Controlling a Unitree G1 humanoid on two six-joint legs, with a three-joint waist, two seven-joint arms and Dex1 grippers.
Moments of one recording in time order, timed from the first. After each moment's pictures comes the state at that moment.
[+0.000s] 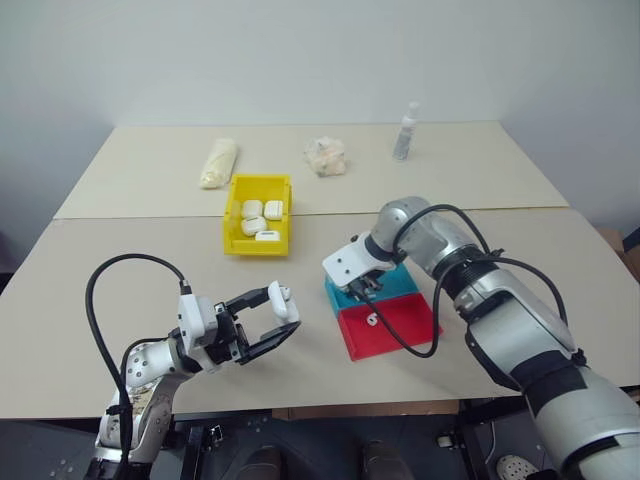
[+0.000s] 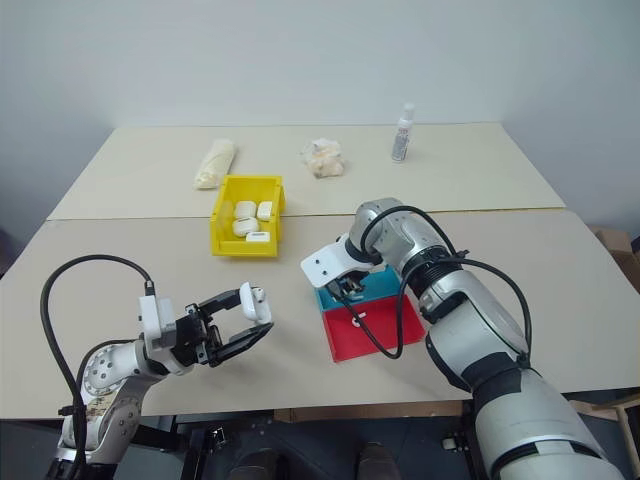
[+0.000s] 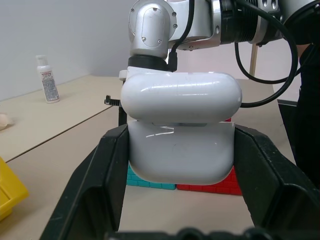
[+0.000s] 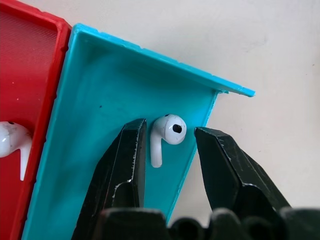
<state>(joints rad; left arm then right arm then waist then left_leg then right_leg) -0.03 0.45 0.06 -0.25 -0.51 -0.06 -1.03 -1.26 -0.37 0.65 0.89 -0.41 -0.34 1.34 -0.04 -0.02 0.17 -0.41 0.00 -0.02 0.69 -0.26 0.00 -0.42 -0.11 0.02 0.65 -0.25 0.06</state>
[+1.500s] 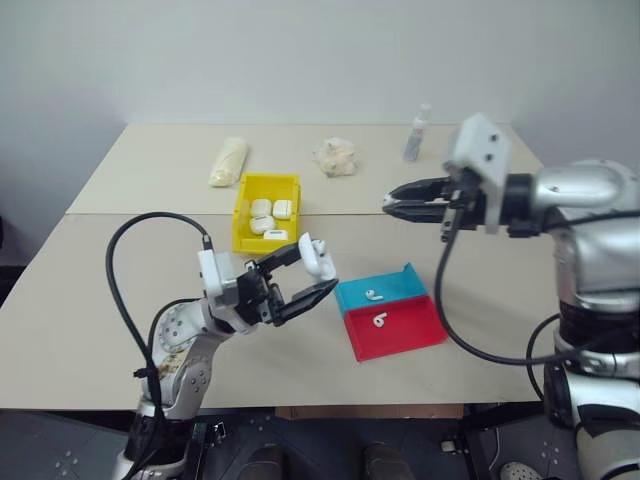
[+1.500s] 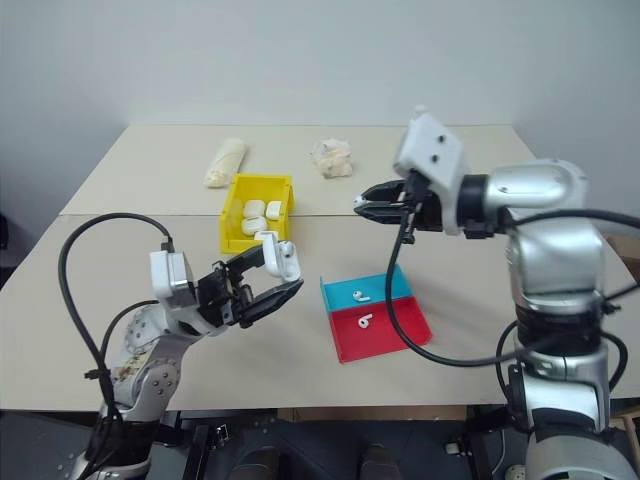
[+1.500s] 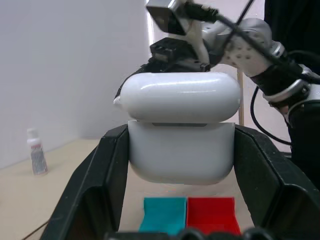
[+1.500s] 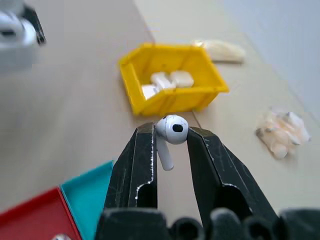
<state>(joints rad) -0.28 0.29 -0.01 -0.25 -0.59 0.00 -0.98 -0.86 -0.62 -0.15 -0.39 0.15 0.91 1.19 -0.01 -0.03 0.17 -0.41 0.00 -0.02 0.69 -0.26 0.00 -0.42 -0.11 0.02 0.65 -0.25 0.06</state>
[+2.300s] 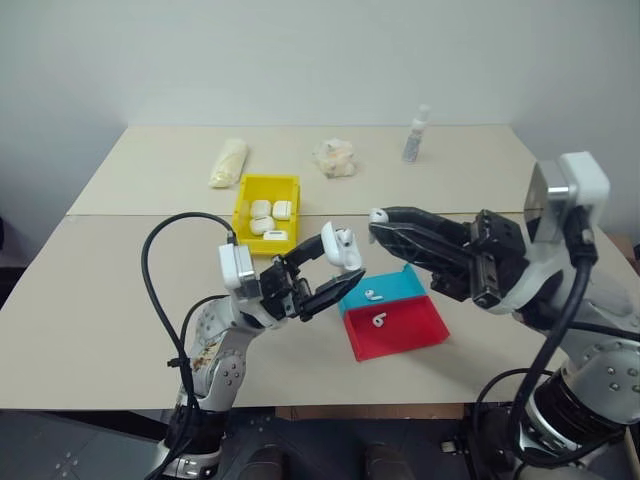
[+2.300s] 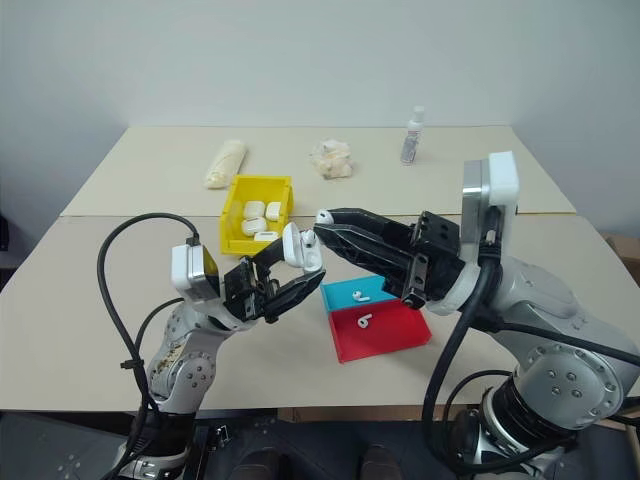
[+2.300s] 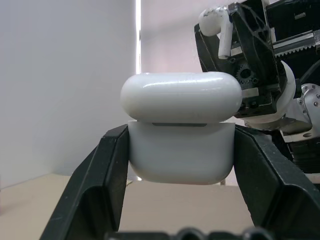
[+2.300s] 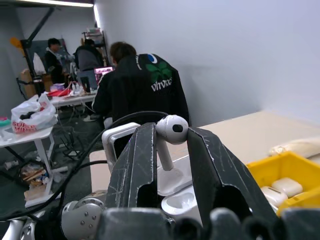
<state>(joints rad) -0.34 0.15 -0.06 -0.20 -0.63 -0.01 -1.01 -0.61 -0.30 -0.51 -0.79 1.03 1.22 0.68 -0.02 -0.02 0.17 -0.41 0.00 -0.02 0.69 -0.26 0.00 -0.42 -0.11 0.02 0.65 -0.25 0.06</state>
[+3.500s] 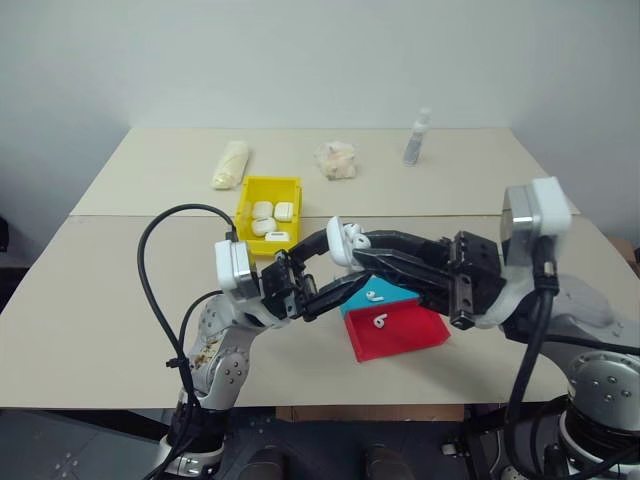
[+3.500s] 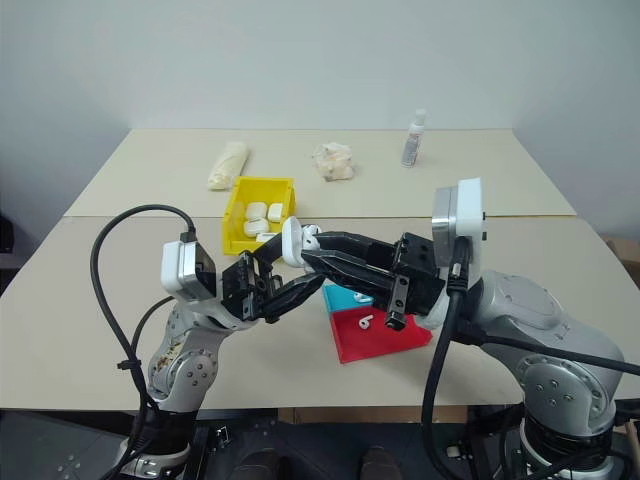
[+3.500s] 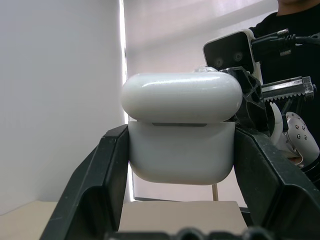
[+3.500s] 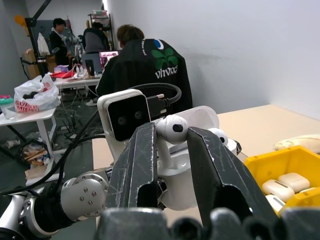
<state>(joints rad) -0.35 0.14 -0.08 -0.25 -0.67 -0.02 -1.02 -0.44 -0.56 -0.24 -0.75 1.12 0.81 0.58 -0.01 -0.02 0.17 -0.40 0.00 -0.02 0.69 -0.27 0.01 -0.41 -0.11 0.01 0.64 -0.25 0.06</state>
